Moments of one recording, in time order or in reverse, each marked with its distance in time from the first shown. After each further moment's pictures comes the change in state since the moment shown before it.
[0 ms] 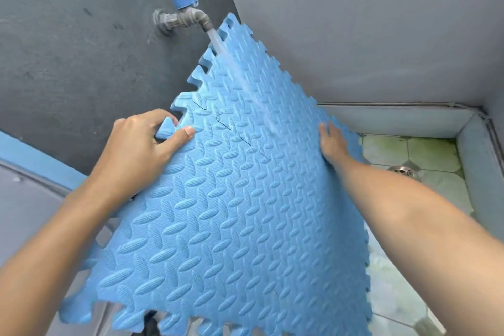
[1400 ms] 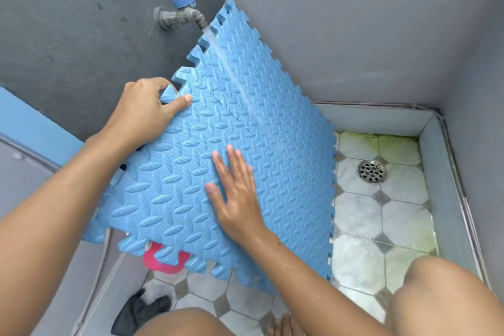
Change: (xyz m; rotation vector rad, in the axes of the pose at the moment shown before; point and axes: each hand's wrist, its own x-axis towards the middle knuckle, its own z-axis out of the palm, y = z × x) left_hand 0.027 0.014 -0.007 -0.039 -0.002 -0.023; right_hand -0.310 -0.077 0.046 0.093 -0.072 -0.791
